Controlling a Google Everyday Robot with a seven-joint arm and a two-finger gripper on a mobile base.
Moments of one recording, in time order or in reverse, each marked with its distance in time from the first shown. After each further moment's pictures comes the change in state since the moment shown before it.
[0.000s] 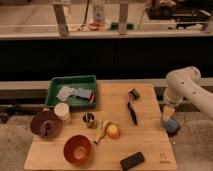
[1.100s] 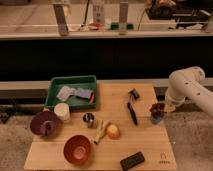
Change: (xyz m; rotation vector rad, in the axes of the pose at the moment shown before) arm 0.003 -0.002 -0.011 0.025 -0.027 0.007
